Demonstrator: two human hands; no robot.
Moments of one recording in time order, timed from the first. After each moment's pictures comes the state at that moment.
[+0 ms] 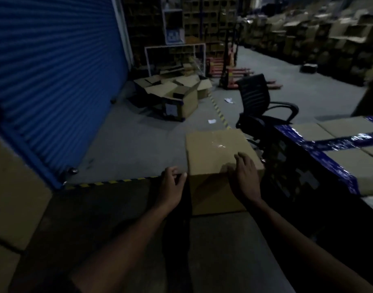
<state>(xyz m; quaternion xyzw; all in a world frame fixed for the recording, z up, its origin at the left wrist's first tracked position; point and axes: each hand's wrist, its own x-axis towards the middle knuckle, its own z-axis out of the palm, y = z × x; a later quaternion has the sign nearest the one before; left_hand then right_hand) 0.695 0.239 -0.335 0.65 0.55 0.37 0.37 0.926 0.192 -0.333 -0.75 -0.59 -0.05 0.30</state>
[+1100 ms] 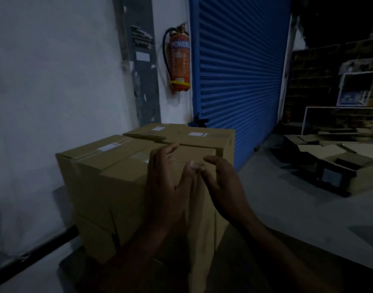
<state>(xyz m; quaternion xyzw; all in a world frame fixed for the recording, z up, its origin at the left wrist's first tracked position) 0.164 0.041 -0.109 0.54 0.56 0.61 -0.16 0.280 0.135 -0.130 -0.26 -0.78 0.23 0.51</state>
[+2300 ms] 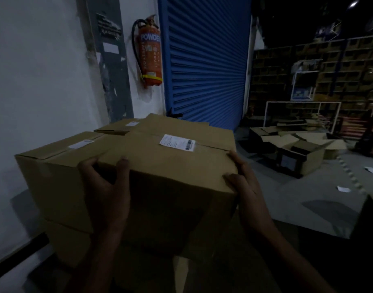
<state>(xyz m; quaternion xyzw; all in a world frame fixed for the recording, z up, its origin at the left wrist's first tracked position) 0.129 -0.015 -0.107 0.33 0.60 0.72 -0.04 0.355 0.065 -0.124 -0.30 -0.62 0.47 0.55</state>
